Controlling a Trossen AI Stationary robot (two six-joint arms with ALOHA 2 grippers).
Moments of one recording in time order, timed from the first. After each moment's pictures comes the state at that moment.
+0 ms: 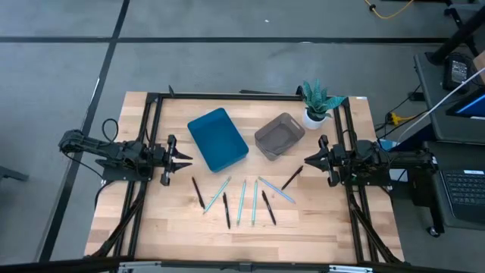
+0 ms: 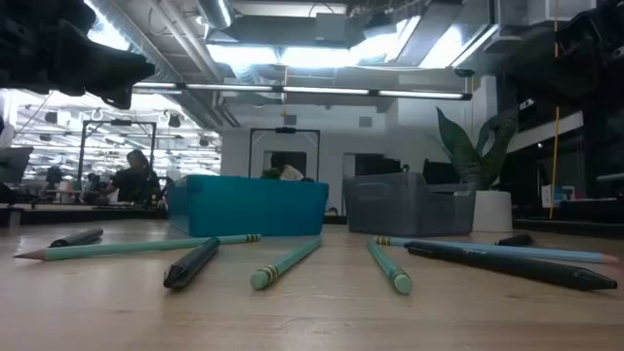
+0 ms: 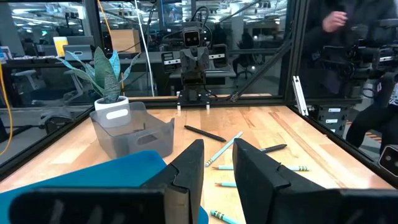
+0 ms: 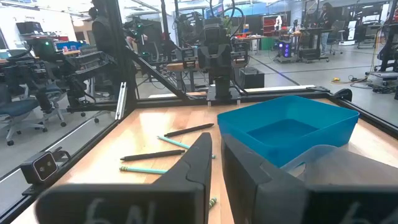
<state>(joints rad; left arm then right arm) -0.22 0.10 0.01 0.12 -0.21 0.01 0.02 0.00 0.01 0.04 -0.07 0.10</state>
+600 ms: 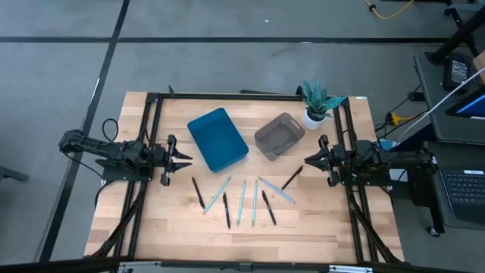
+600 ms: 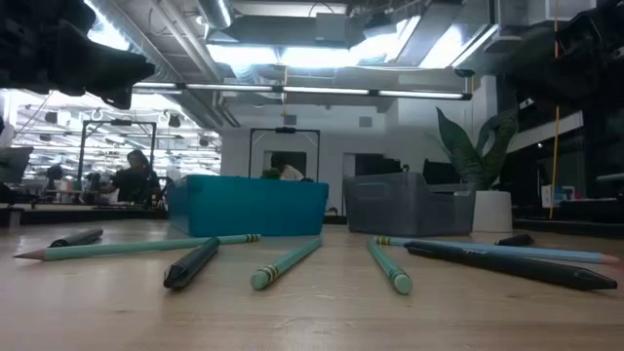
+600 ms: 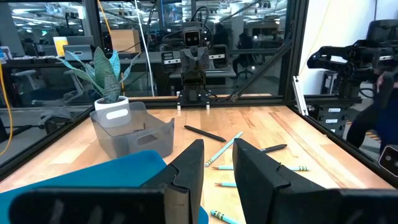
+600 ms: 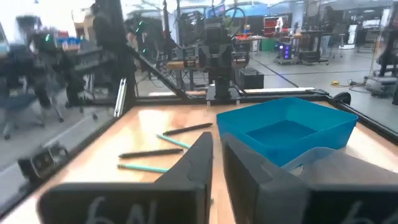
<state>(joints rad) -0.22 0.10 0.01 0.12 -0.21 0.01 0.02 0.00 0.01 0.04 -0.07 0.05</state>
